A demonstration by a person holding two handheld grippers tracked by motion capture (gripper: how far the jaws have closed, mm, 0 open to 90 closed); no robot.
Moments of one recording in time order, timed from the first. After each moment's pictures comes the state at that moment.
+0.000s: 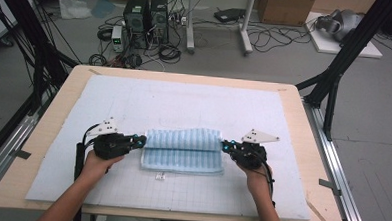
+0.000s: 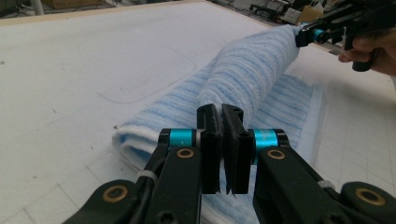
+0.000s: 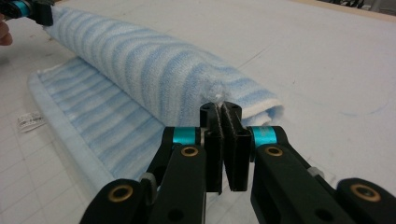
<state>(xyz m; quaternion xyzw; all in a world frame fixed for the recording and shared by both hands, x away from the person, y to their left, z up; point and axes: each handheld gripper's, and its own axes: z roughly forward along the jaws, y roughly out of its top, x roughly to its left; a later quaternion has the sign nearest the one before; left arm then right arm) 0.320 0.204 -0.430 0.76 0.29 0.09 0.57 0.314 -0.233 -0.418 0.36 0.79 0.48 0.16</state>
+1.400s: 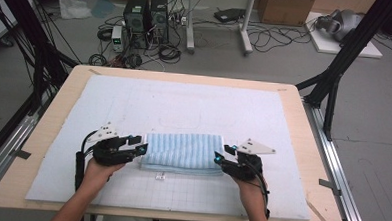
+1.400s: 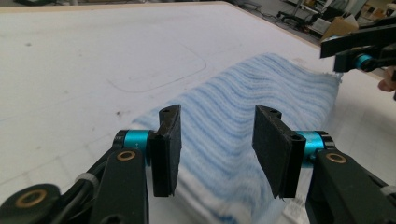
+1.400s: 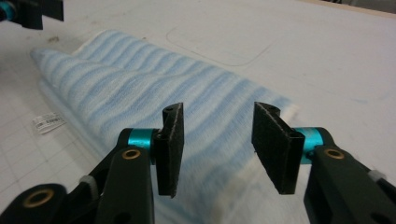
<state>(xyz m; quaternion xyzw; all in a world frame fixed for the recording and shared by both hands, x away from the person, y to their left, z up) 0.307 0.186 -0.424 0.74 0.35 0.11 0.56 0.285 -0.208 -0.416 0.38 0.78 0.47 0.18</state>
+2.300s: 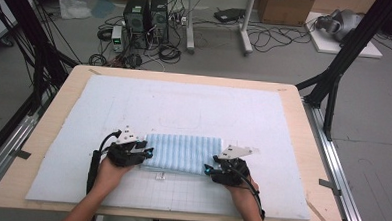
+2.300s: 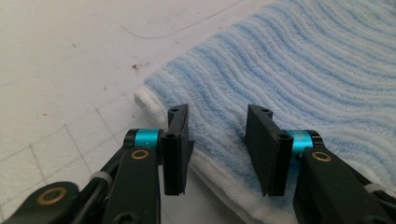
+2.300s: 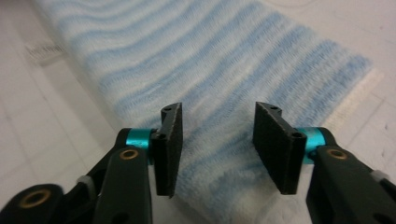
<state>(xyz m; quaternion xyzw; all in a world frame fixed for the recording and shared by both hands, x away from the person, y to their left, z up) 0.315 0.165 -0.443 0.81 0.37 0.17 0.43 0.284 -0.187 -0.439 0.34 0.84 0.40 0.14</state>
